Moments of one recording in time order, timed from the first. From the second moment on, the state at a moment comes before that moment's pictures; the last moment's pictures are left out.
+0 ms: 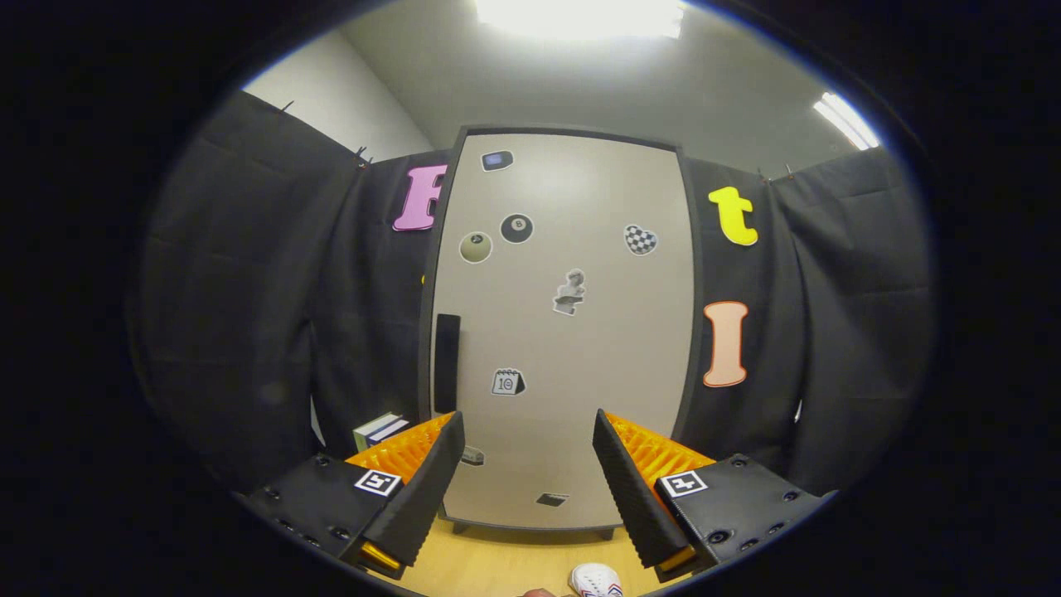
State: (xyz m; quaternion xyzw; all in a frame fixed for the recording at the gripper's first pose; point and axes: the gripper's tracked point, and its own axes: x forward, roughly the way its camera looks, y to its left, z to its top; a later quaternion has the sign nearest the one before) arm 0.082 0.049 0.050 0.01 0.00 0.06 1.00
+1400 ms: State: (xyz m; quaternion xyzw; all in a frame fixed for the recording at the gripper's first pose) arm 0.249 0.155 0.038 0.00 0.06 0.07 1.00
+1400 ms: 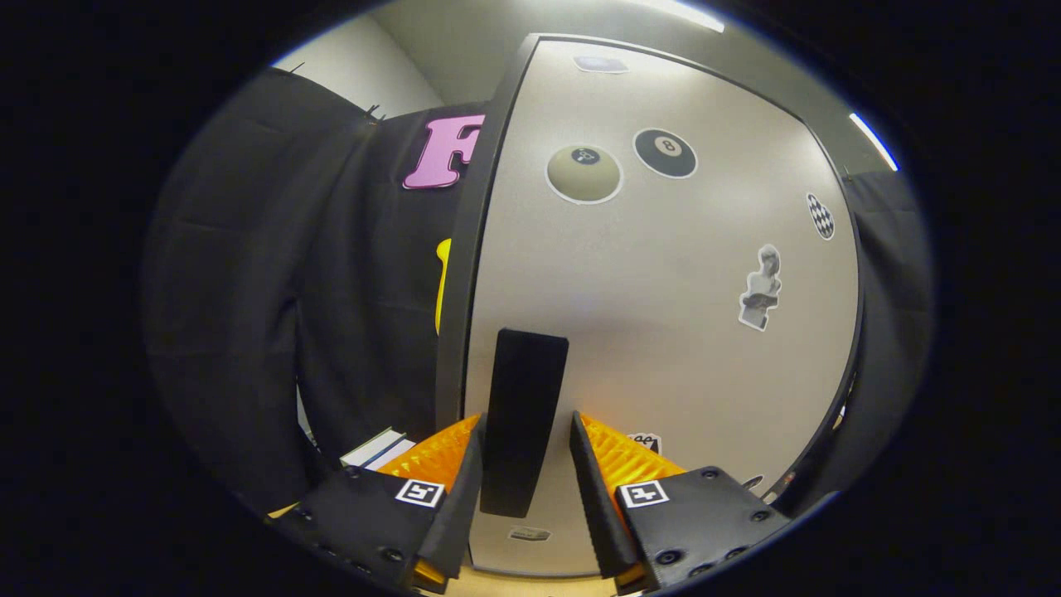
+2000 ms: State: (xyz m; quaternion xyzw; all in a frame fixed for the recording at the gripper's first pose) arm 0.245 0.155 0.035 0.00 0.09 0.05 0.99
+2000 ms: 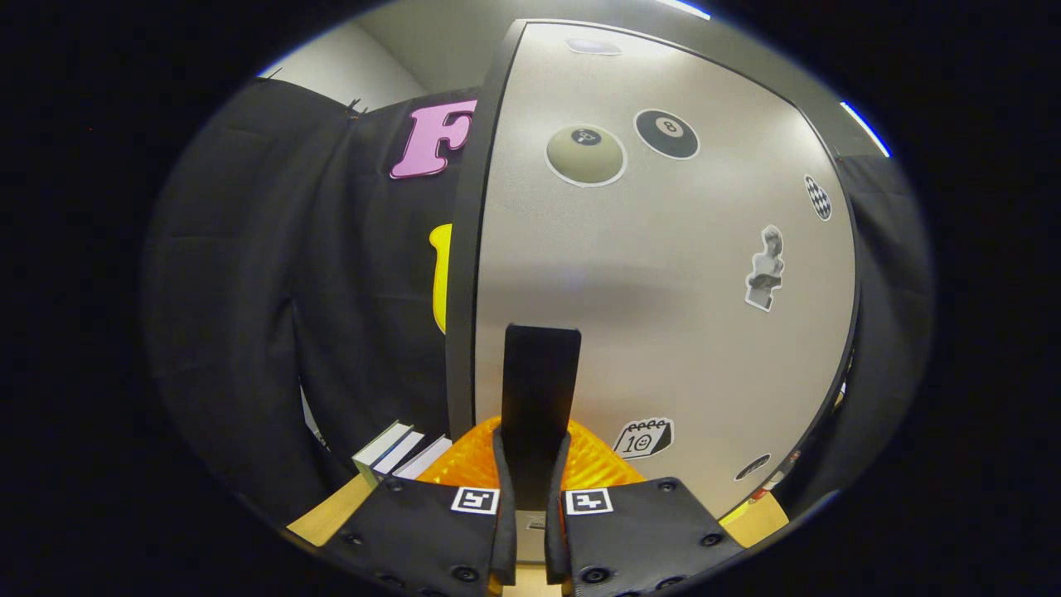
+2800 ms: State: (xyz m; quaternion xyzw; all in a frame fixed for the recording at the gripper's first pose) arm 0.116 0.101 0.038 0.00 0.07 0.11 0.99
